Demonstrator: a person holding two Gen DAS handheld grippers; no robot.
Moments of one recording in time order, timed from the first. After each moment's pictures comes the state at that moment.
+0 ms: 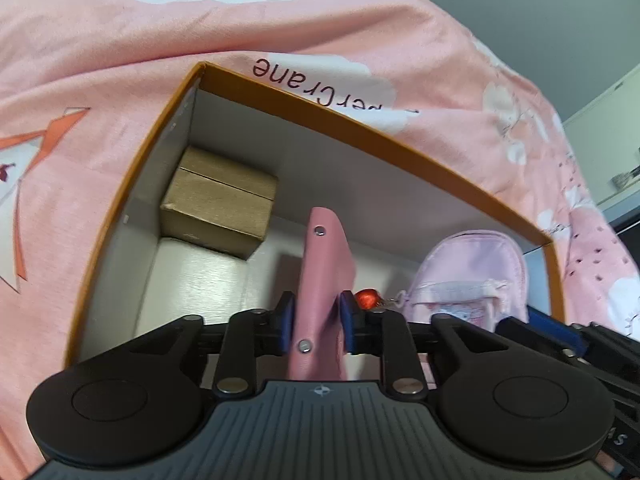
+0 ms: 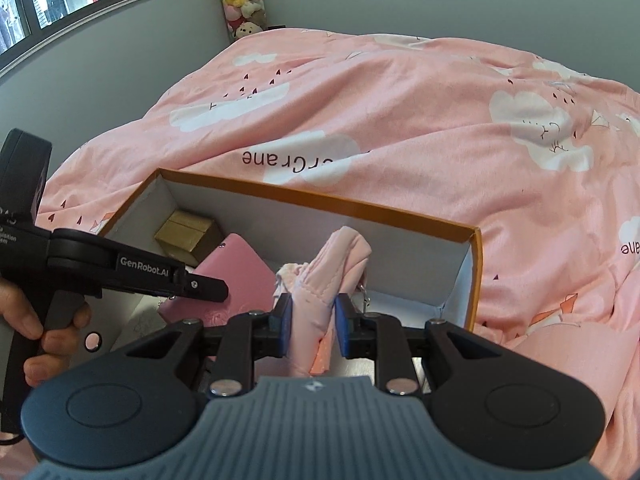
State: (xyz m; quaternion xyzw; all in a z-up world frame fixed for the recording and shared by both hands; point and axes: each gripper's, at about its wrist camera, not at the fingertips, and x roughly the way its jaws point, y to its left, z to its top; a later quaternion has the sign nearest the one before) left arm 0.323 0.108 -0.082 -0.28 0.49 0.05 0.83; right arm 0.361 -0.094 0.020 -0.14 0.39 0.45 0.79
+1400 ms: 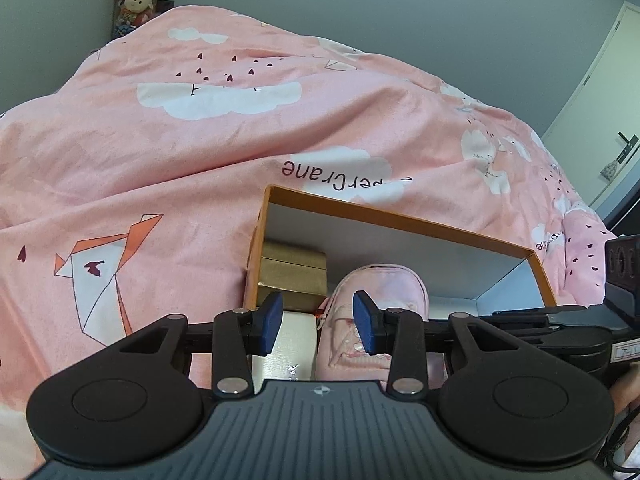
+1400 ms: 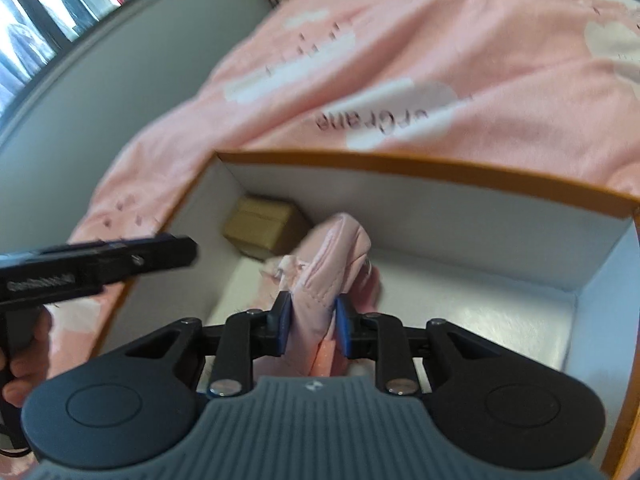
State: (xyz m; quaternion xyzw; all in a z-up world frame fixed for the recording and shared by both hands) left arm 0.276 0.136 -0.032 -0.20 0.40 0.05 0.89; right arm 0.371 -0.033 -0.017 -0.08 0.48 0.51 0.71
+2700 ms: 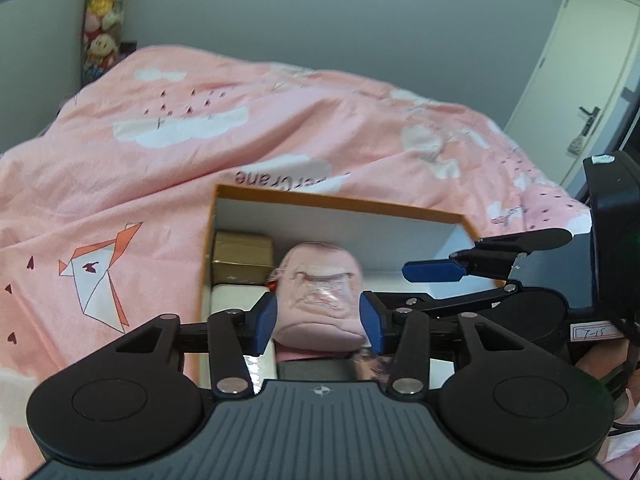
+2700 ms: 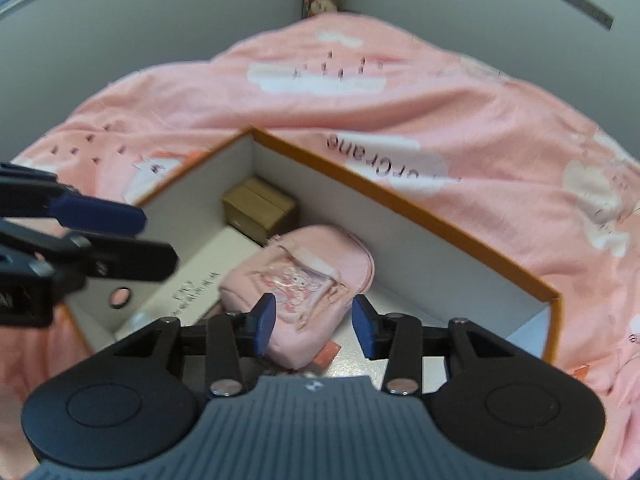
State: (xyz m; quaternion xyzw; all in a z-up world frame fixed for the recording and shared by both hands) left arm 0.212 0.081 0.002 -0.14 0.36 0.01 0.92; right arm 0.296 -0.046 0.027 -0.26 0.33 0.49 0.76
